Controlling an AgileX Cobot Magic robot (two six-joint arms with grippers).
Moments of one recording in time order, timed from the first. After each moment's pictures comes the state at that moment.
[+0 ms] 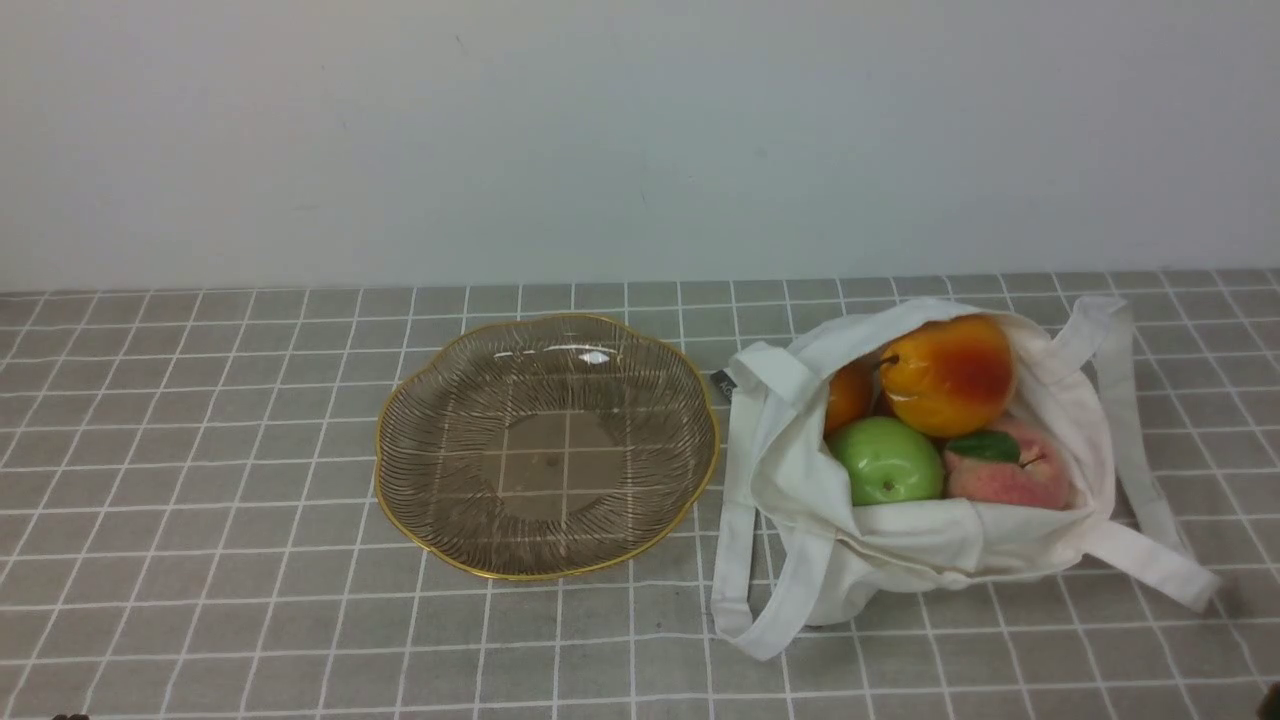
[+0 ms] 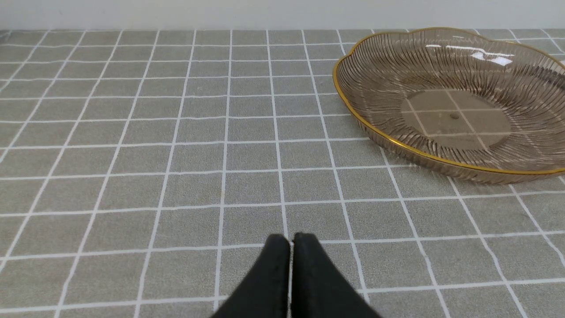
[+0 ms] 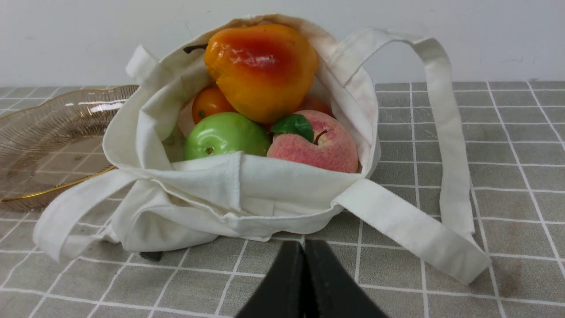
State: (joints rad) right arm 0.20 -0.01 0.02 0.07 0.37 0.02; left arm -0.07 -0.01 0.03 0.00 0.38 -0.05
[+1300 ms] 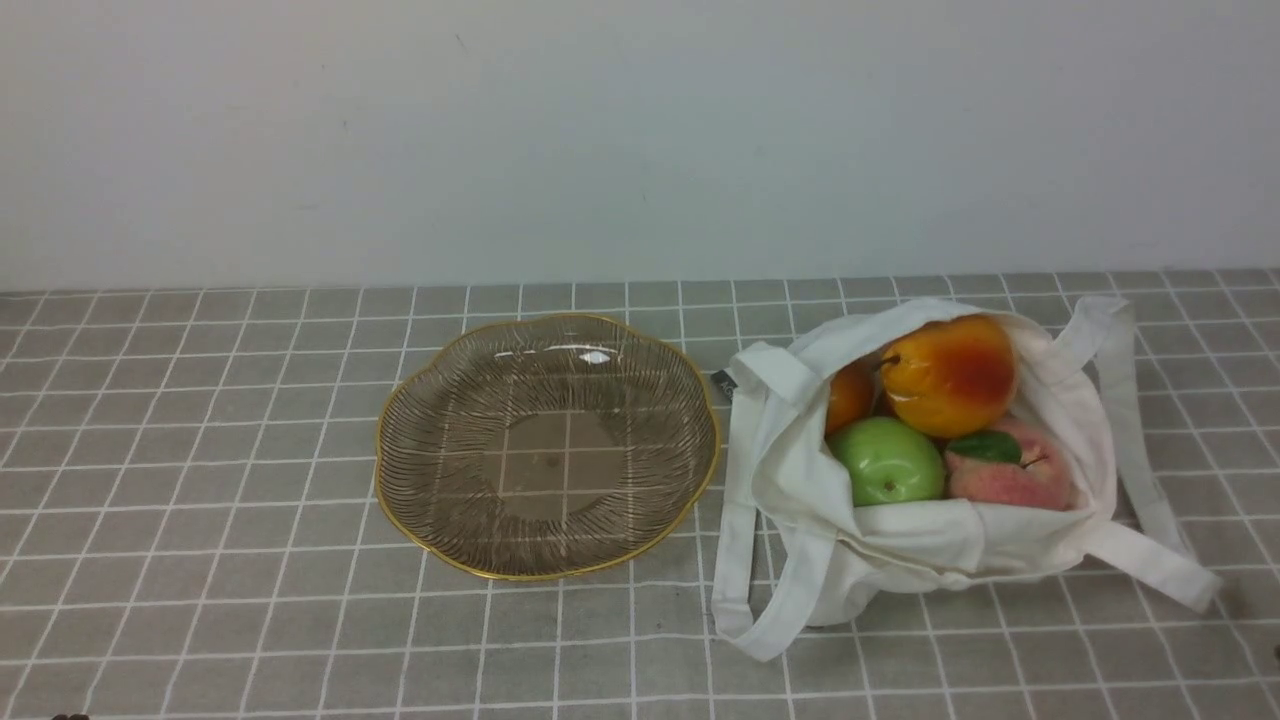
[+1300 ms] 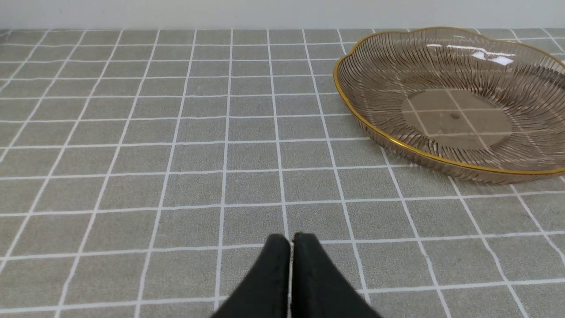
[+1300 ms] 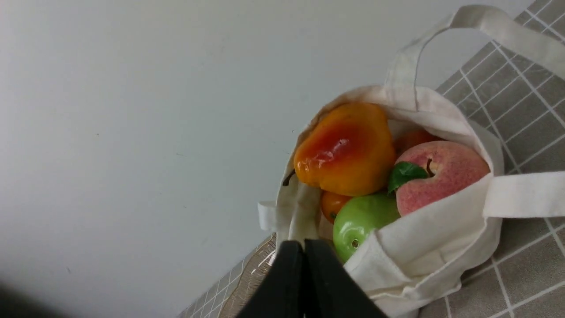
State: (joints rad) right arm 0.20 -0.01 0.02 0.63 0.19 0.24; left arm -0.07 -0.01 0.03 0.00 0.38 -0.05
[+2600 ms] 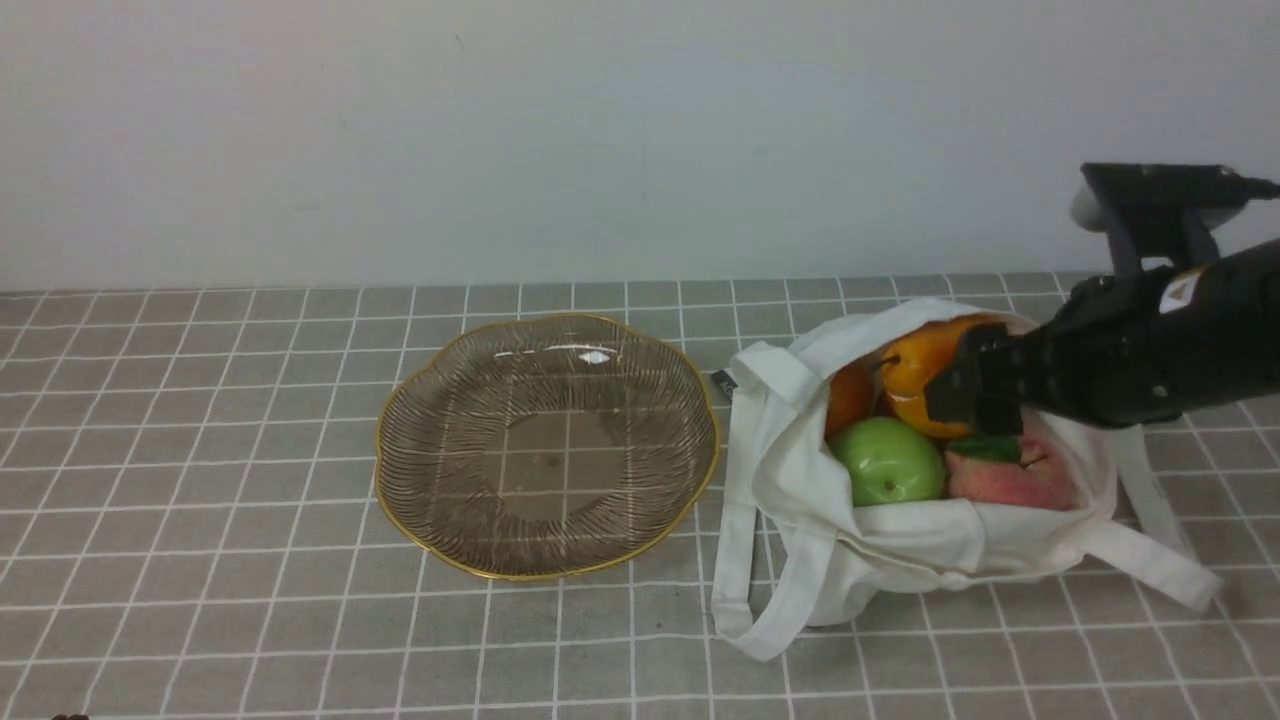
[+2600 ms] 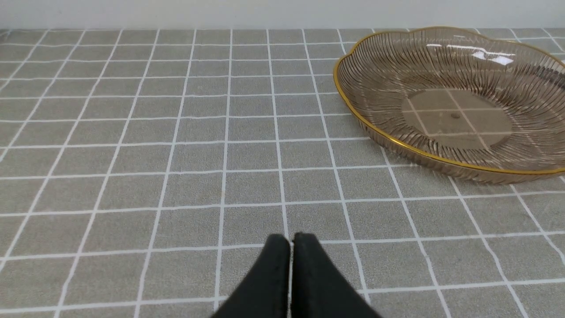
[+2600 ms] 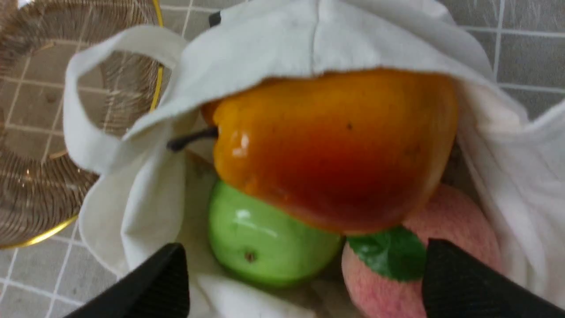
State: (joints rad) right arm 0.24 1.49 -1.02 0.27 0.62 -0.10; left arm -0.07 -0.01 0.03 0.00 0.38 -0.05
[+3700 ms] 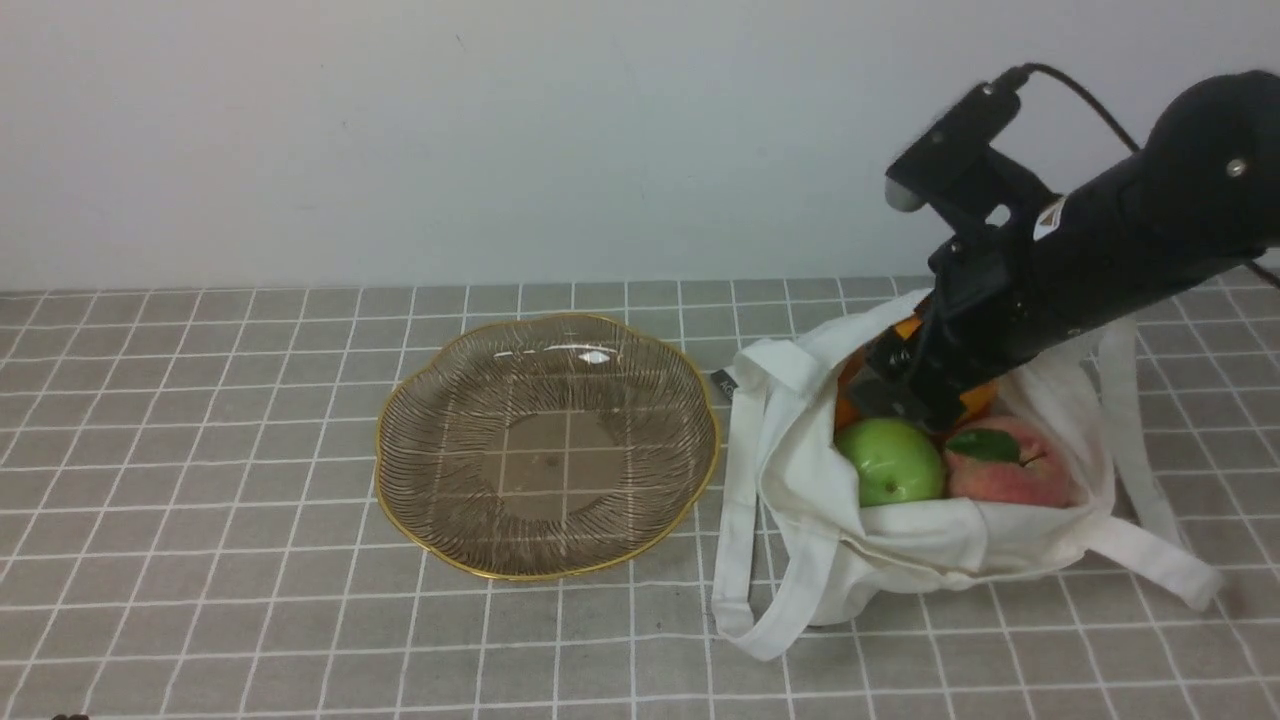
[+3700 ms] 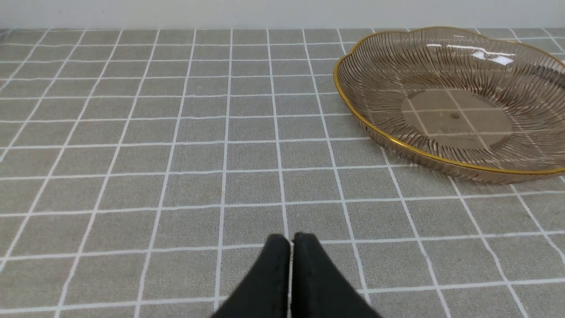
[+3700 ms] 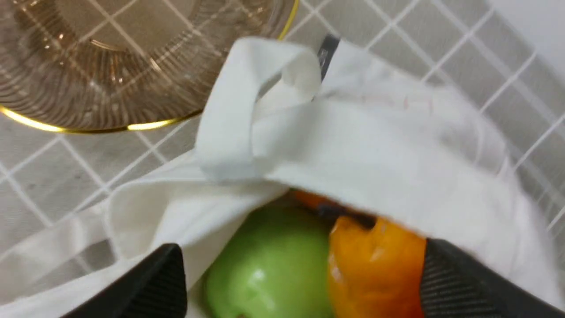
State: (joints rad) right arm 0.32 1.64 -1.25 0.27 0.74 -0.74; left arm -0.07 -0.01 0.03 0.00 0.38 -0.05
